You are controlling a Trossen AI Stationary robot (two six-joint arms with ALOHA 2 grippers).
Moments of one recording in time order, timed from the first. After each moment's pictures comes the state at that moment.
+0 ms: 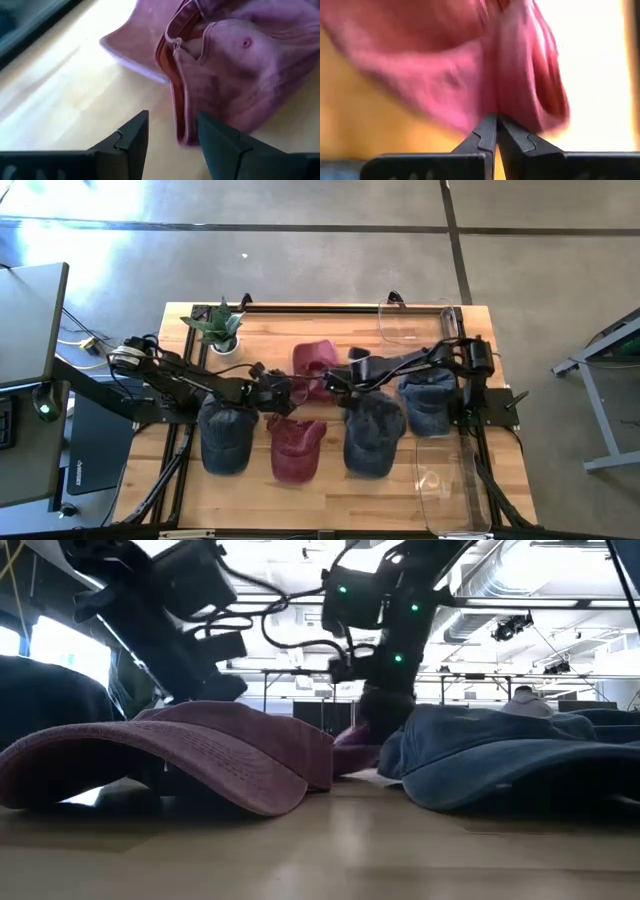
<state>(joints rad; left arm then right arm) -0.15 1.54 0.69 -0.15 -0.75 -0.58 -0.05 1.93 1.28 -0.69 0.49 0.12</state>
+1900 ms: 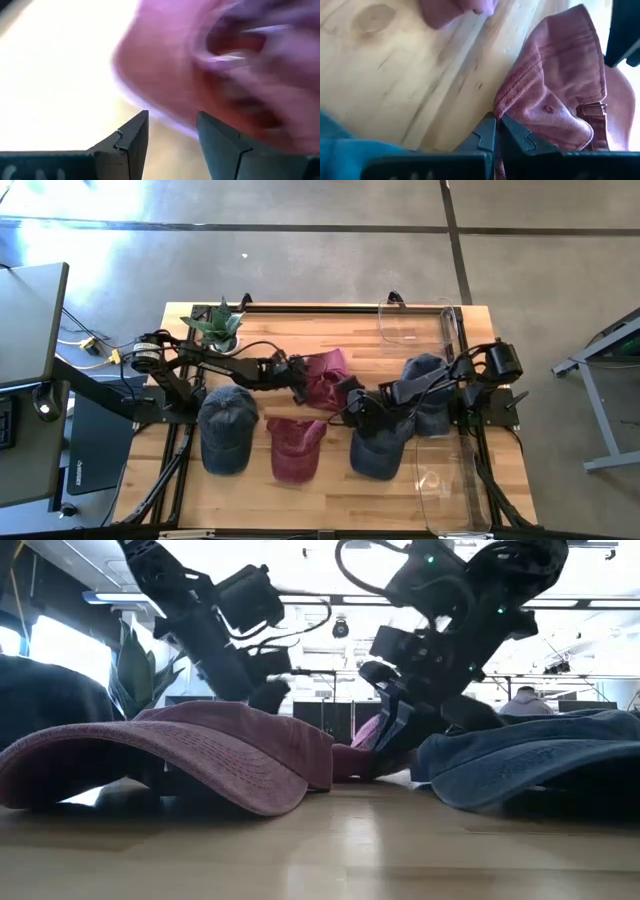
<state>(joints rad) 0.09 1.67 0.83 -0.05 -0.40 -0.32 0.12 1.75 0.83 0.06 0.19 -0.50</state>
